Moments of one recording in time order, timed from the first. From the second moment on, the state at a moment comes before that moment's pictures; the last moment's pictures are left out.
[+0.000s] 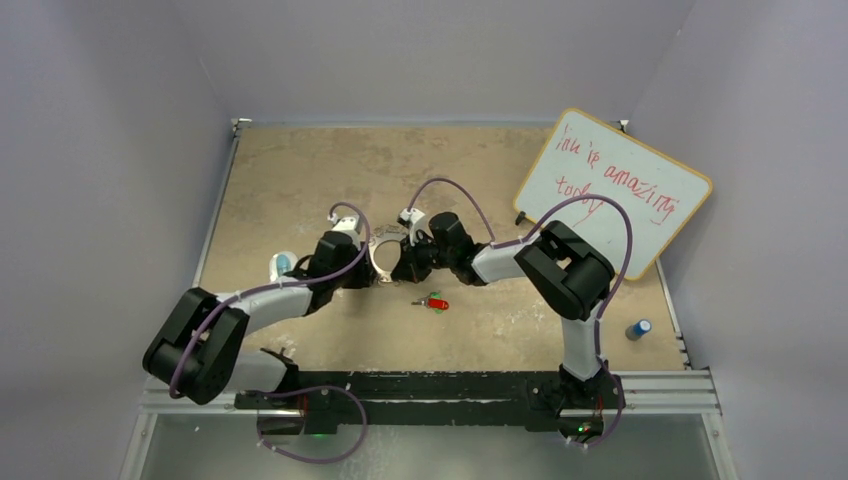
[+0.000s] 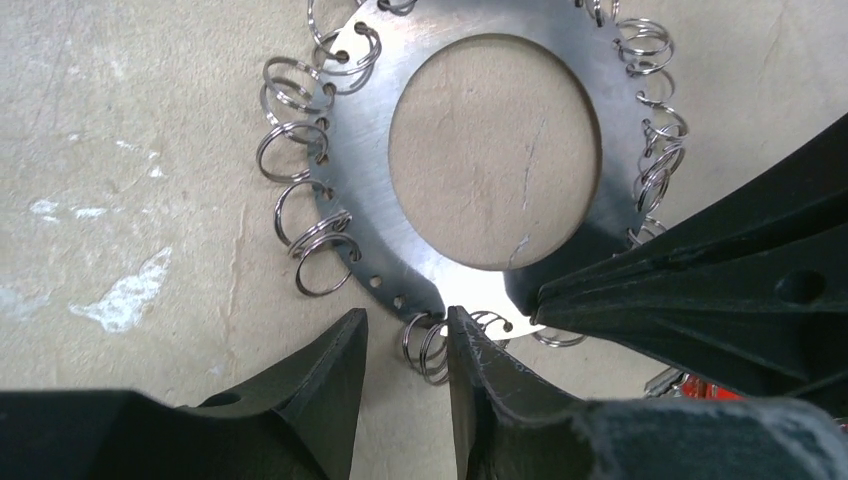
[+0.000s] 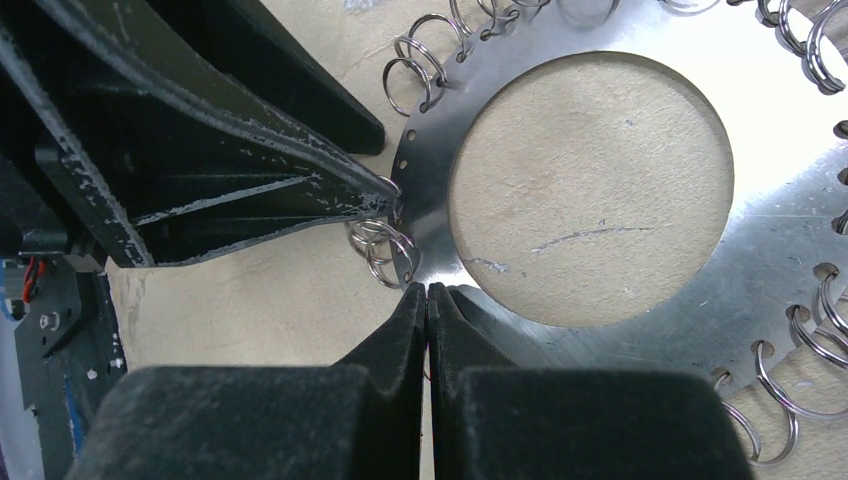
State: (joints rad) left arm -0.47 1.35 0.45 0.18 0.00 -0.46; right arm 0.77 1.97 0.93 0.47 -0.52 0.30
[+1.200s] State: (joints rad) left arm -0.60 1.22 0.53 0.00 -0.24 -0.41; right arm 0.77 1.98 0.95 0.45 -0.52 0.29
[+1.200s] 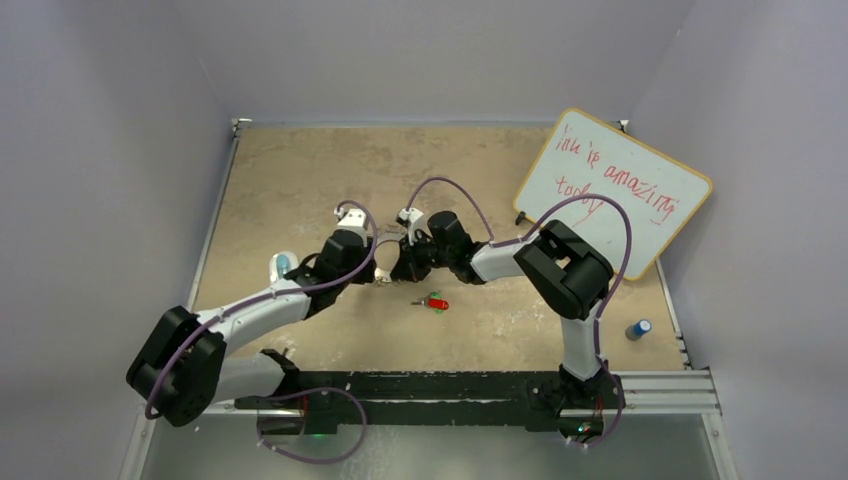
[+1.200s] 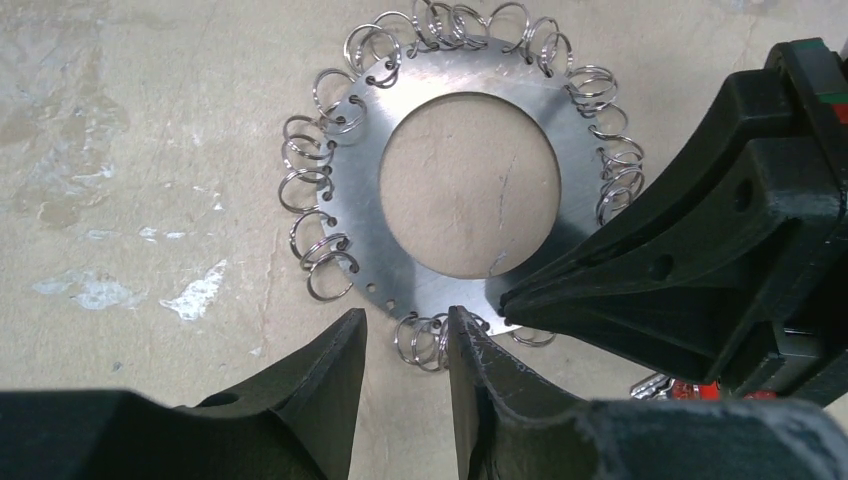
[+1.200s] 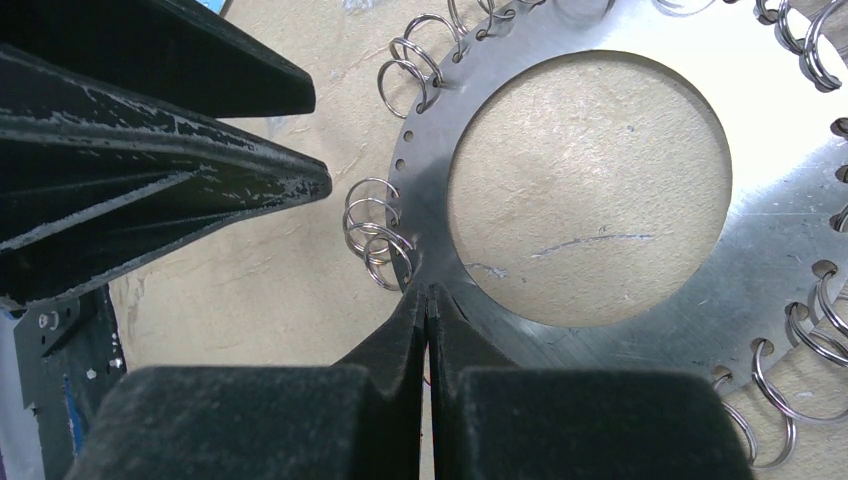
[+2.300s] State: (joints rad) left arm -0.66 1.40 0.58 -0.02 -0.27 -0.38; right arm 0.76 1.98 0.96 0.44 -0.53 0.29
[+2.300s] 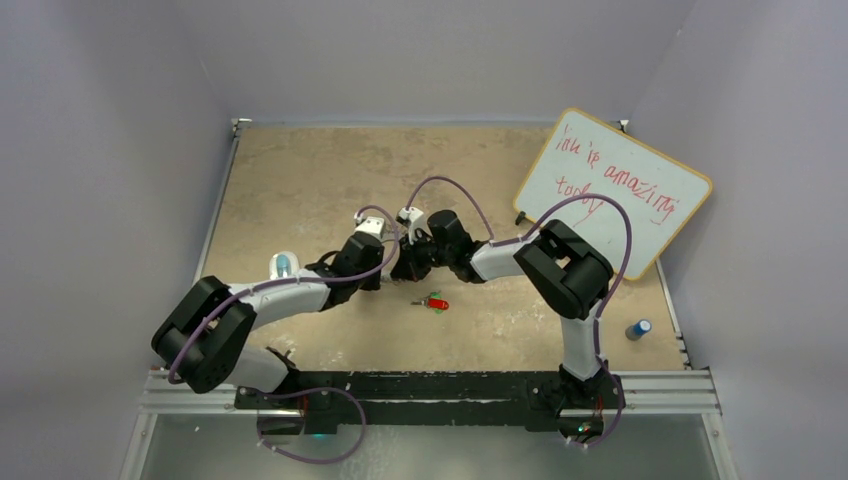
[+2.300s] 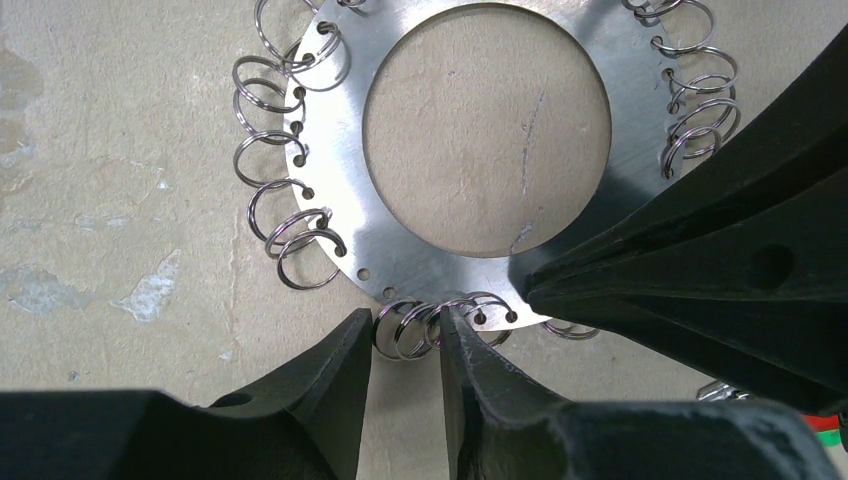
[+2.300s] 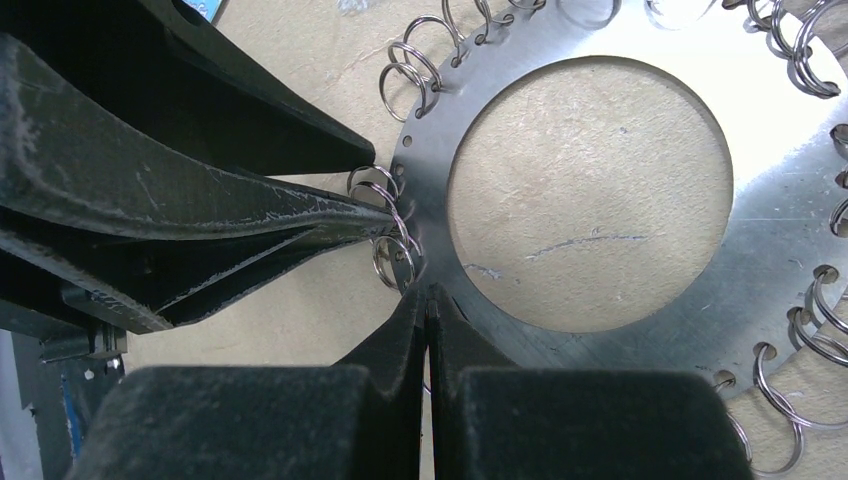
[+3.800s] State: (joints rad) left arm -0.66 1.33 0.54 0.03 -0.23 -0.46; right arm 0.79 1.84 0.92 0.32 -0.43 0.15
